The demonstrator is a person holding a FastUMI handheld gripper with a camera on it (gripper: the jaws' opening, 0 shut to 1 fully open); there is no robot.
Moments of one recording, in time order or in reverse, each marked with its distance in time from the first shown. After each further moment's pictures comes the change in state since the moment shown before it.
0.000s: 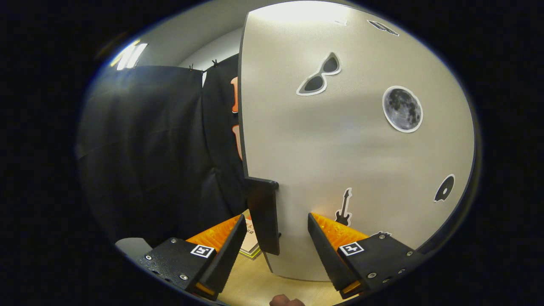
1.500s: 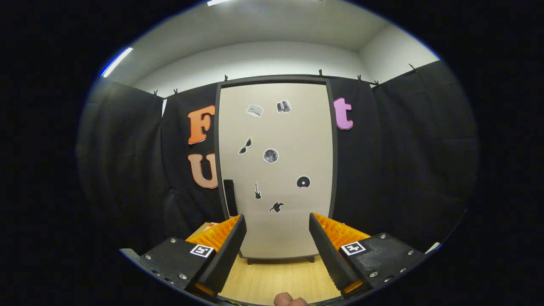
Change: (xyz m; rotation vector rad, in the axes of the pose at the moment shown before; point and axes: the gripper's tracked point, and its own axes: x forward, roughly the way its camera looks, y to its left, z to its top) arm -0.314 -0.032 0.012 0.058 -0.187 -0.466
